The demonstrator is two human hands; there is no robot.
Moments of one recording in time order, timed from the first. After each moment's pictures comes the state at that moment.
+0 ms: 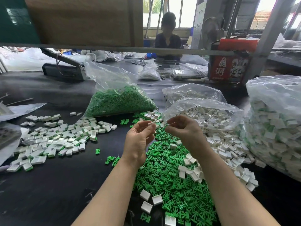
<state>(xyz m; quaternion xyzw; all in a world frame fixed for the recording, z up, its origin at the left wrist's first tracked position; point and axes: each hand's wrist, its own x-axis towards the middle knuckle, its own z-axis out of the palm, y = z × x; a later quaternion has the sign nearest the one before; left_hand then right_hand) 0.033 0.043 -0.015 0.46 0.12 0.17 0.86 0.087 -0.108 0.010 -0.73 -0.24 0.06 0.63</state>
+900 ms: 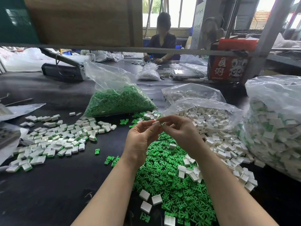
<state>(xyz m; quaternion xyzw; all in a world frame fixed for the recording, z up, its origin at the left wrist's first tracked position) 0.029 0.042 -0.014 0.47 0.05 0.13 0.87 0.078 -0.100 0.019 -0.74 -0.30 0.04 0.61</state>
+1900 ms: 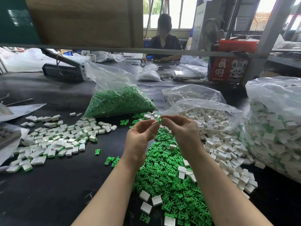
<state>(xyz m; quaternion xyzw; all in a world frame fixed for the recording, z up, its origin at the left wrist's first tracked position) 0.029 0.042 -0.013 0.52 0.05 0.18 0.83 0.075 -0.087 0.011 -0.63 -0.20 0.00 0.75</state>
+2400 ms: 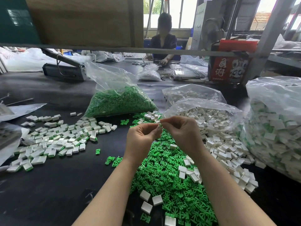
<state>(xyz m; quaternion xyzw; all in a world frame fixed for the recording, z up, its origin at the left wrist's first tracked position) 0.022 0.040 -0.011 0.67 0.04 0.24 0.70 0.079 -0.094 0.016 -0.75 -0.29 -0.08 0.59</state>
